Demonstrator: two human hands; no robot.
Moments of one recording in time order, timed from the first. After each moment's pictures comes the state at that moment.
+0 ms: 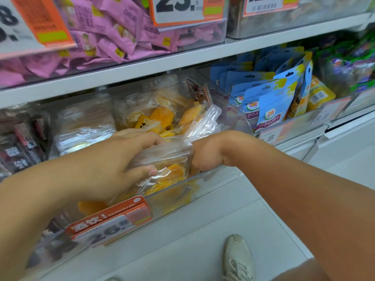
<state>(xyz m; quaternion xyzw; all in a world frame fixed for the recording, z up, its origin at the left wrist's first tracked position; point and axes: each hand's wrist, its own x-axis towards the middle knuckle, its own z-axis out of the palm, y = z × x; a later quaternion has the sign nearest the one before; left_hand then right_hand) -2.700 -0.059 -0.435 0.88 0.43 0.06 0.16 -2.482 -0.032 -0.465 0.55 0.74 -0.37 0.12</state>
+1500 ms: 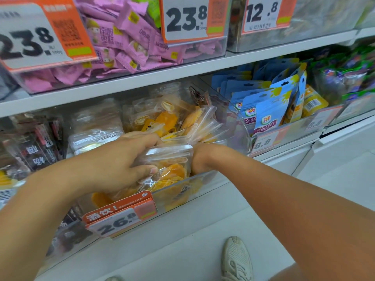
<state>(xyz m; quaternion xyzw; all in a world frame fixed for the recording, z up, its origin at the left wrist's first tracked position) -2.706 -0.057 -0.433 0.89 0.44 0.03 0.15 -2.496 -0.028 -0.480 0.58 0.76 -0.26 0.16</state>
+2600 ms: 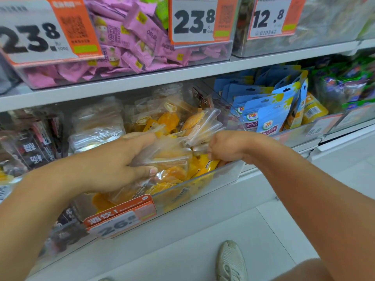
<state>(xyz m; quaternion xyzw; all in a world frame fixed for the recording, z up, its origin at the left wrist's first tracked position) -2.712 -0.055 -0.434 0.87 0.45 0.03 0.18 -2.453 -0.043 -0.444 0.69 0.66 -0.31 0.00</state>
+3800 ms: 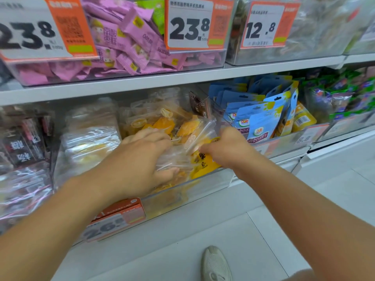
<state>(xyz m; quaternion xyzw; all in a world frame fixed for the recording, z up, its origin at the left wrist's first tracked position) -2.664 -0.059 -0.453 0.89 0.46 0.07 0.02 -2.452 -0.066 -0.443 0.73 0.51 -0.34 -0.29</state>
